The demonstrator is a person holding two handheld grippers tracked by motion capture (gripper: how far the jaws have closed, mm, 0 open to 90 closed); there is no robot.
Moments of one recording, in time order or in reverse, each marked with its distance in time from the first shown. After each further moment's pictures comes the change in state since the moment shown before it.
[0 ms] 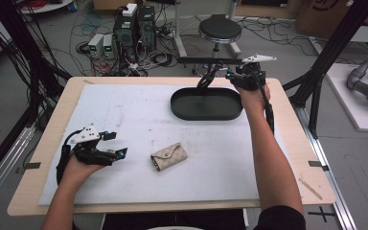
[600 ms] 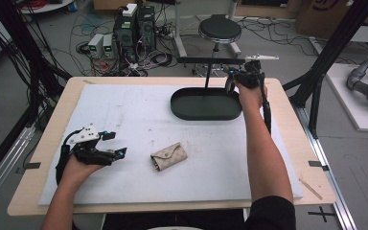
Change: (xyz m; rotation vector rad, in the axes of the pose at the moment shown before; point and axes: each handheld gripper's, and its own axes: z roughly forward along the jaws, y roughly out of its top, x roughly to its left) left arm 0.001 -0.001 -0.001 0.003 0.008 -0.001; right arm -0.017 -0.005 0.023 -0.022 0.074 0.184
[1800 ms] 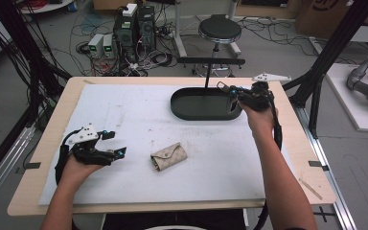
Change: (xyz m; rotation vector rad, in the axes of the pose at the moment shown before) left arm -0.002 0.002 -0.003 -0.018 -0.001 0.005; right arm 0.034 -0.036 -0.072 -0.011 0.152 -0.090
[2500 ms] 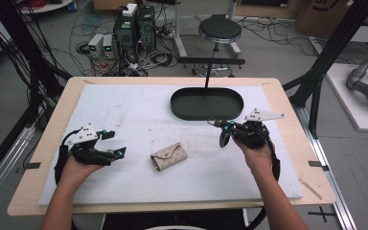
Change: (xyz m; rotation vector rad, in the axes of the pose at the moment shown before) left arm -0.001 0.001 -0.002 -0.005 0.002 0.013; right arm 0.056 -0.074 -0.033 0.038 0.121 -0.065
